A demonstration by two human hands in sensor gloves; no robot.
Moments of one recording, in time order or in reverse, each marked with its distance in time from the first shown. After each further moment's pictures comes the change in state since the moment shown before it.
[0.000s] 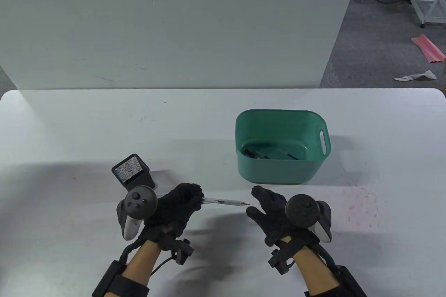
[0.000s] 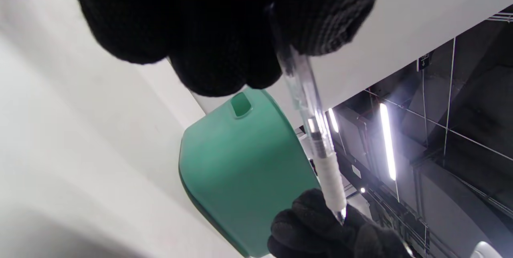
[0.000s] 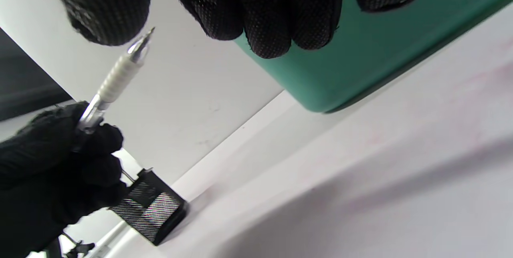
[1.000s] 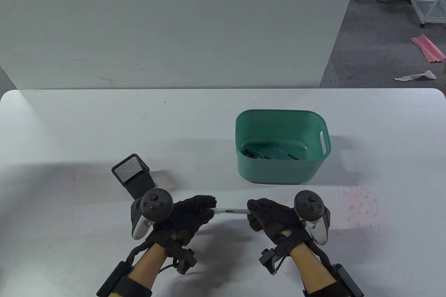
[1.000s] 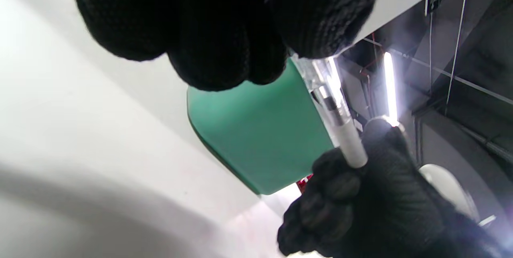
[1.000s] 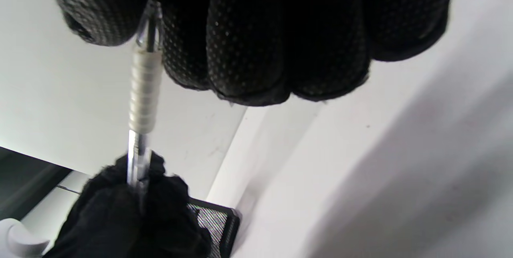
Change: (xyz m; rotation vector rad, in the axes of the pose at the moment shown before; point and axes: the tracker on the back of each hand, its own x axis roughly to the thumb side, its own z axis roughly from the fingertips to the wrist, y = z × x) left_hand 0.001 -0.025 -0.002 -0.157 -0.008 -0.047; right_hand -0.020 0.012 -0.005 0.061 0.173 -0.388
